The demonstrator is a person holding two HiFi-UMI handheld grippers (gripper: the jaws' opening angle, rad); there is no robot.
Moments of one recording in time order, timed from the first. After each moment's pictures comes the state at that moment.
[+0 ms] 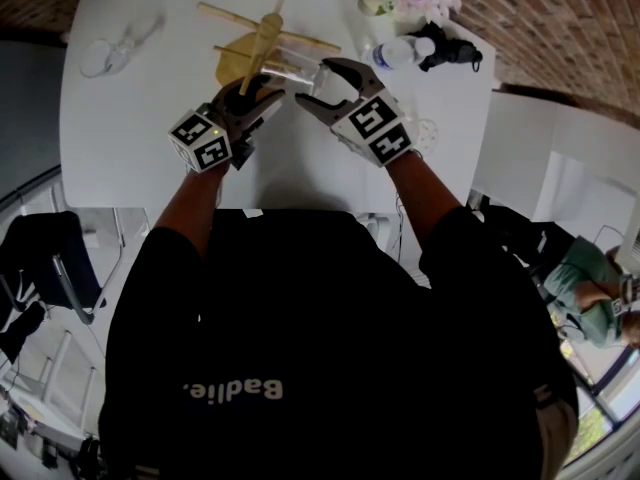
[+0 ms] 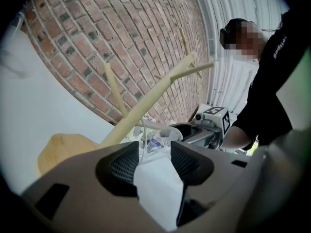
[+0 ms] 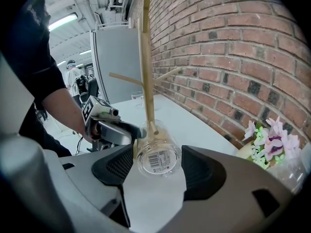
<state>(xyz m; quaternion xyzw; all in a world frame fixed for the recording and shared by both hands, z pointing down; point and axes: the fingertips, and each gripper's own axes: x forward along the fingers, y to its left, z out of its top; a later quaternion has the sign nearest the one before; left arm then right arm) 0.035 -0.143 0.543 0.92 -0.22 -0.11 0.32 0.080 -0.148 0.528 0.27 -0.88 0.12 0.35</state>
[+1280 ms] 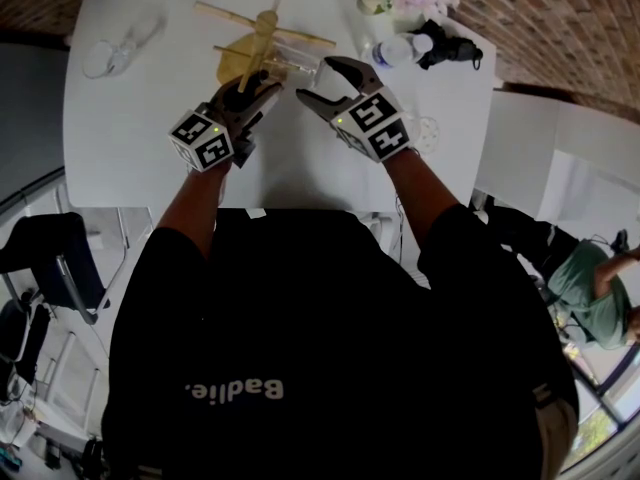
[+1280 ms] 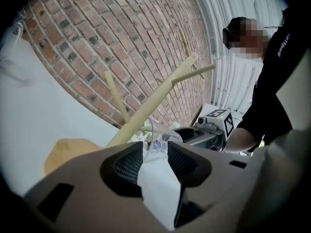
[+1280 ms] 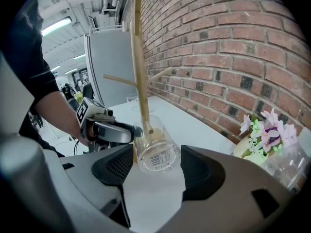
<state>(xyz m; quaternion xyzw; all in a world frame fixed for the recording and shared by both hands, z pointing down) 0.031 -0.148 0.539 0.91 -0.24 -0.10 0.32 0.086 -0.152 0.530 0.30 -0.88 0.14 0.33</state>
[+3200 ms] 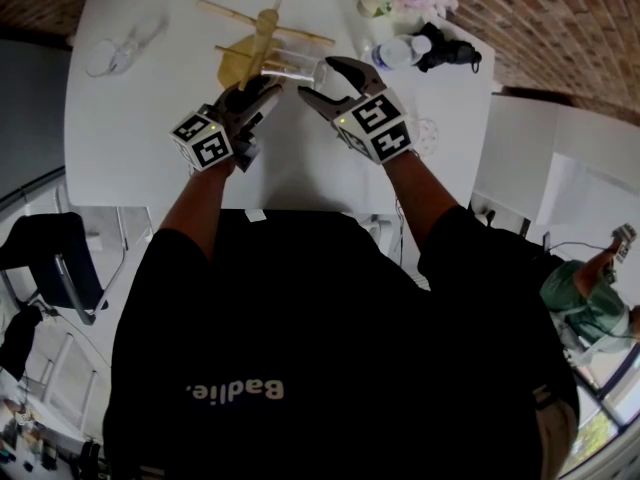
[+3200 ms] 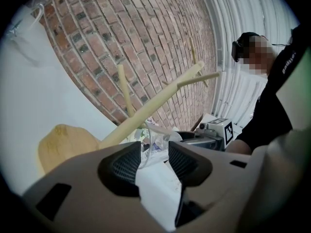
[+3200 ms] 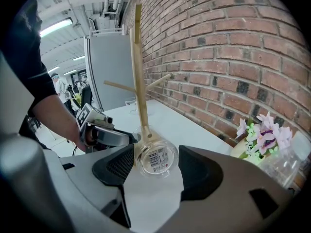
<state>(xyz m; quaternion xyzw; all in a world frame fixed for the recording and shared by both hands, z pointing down) 0.029 -0.146 0.544 0.89 -0.23 -0.15 0.37 0.088 -0.155 0.518 0.32 -0.88 0.13 0.32</state>
